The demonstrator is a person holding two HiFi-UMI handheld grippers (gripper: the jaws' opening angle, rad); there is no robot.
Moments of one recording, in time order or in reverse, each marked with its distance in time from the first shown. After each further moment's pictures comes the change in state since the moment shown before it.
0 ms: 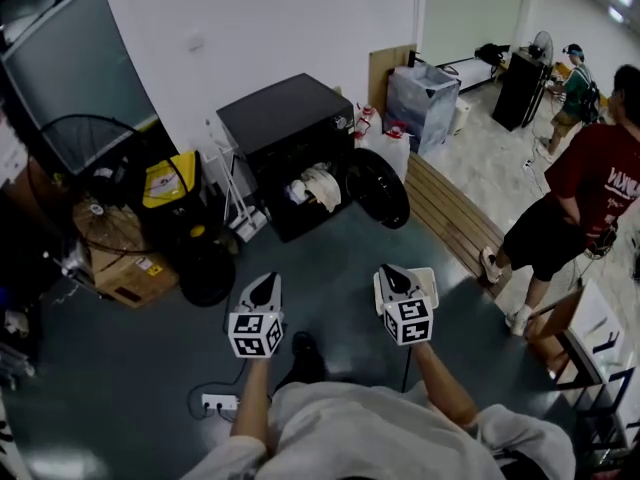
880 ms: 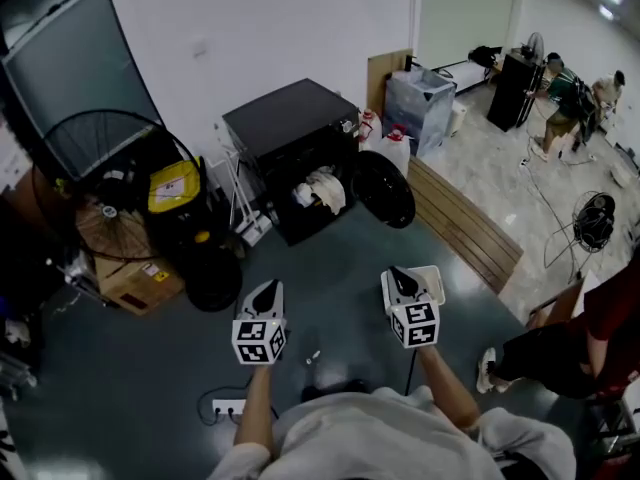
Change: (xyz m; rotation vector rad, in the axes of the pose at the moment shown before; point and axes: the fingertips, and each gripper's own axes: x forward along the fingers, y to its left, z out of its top) left arm -0.052 0.041 -0.003 0.001 -0.002 -0.016; right arm -0.020 0.052 0.014 -0.017 -0.013 -0.066
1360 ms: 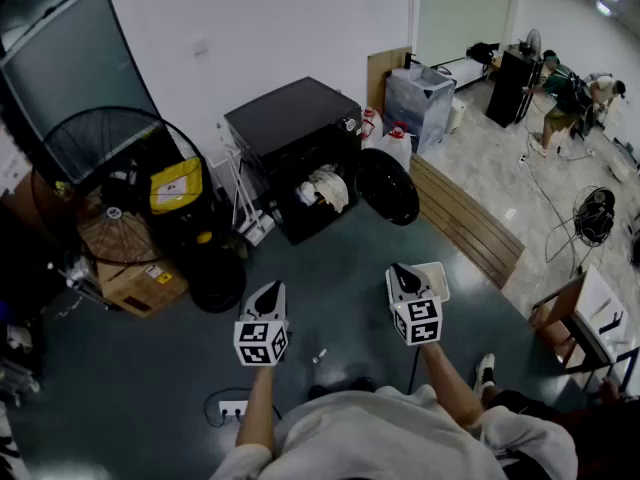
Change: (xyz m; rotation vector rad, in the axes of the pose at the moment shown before) left arm -0.008 0.025 -0.004 -0.004 0.009 -0.025; right arm 0.011 0.022 0.009 -0.015 0.007 -0.018
